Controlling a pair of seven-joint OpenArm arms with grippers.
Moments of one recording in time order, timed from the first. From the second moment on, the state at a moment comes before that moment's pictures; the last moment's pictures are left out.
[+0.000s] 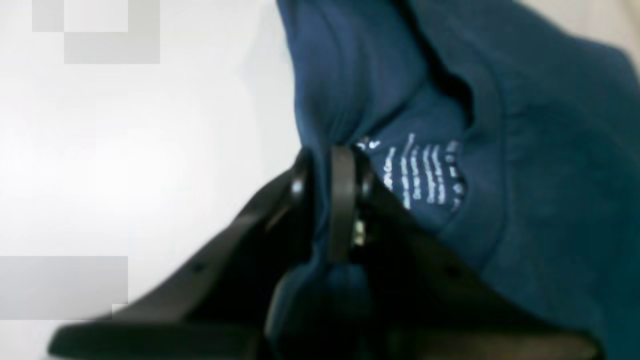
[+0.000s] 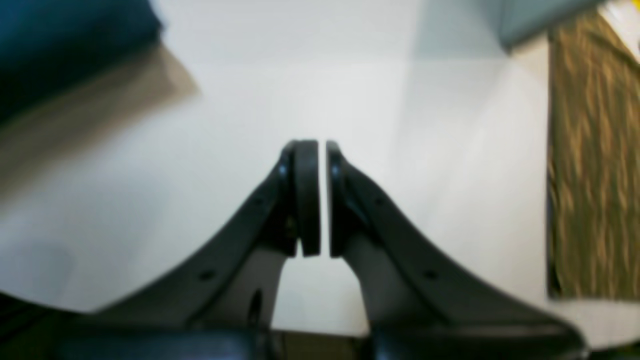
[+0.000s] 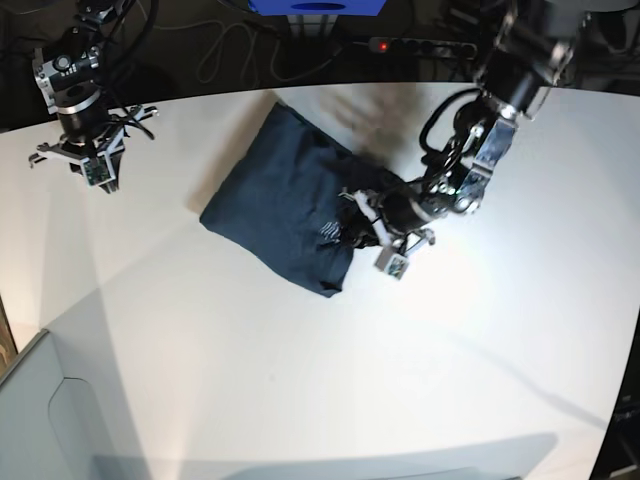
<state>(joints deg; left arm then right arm) -10.4 -22.8 35.9 74.8 -38.8 -10.4 27.0 -25.3 -3.2 36.1 119.7 -11.7 47.0 -26.6</state>
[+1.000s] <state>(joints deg) -34.7 -4.7 68.0 60.3 -14.9 -17.2 29.7 -27.2 -7.8 45.8 120.3 -11.8 47.0 -26.5</state>
